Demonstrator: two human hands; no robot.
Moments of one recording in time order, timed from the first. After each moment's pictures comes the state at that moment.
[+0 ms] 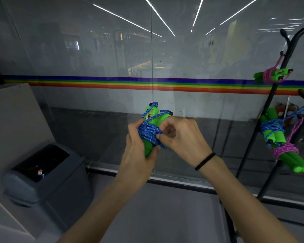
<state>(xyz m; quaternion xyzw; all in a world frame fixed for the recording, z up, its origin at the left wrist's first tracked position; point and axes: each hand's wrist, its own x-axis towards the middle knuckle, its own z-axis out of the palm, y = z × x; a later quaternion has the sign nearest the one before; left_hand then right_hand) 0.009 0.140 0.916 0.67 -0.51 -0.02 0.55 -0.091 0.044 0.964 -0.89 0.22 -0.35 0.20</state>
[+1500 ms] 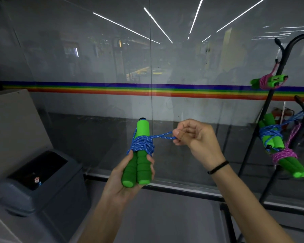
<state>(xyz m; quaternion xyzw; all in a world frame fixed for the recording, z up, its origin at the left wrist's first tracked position) 0.035 0.151 0.895 0.15 -0.13 -0.64 0.74 -0.104 0.021 0.954 -0.73 0.17 -0.44 0.50</state>
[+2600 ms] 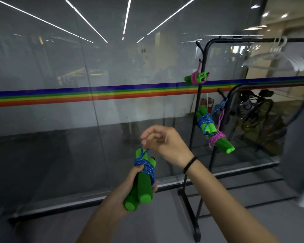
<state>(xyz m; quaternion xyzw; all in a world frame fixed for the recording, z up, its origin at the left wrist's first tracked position) -0.005 0.041 0.854 0.44 -0.20 -0.70 0.53 -0.125 -0.020 0.940 -0.76 0.28 -0.41 0.42</state>
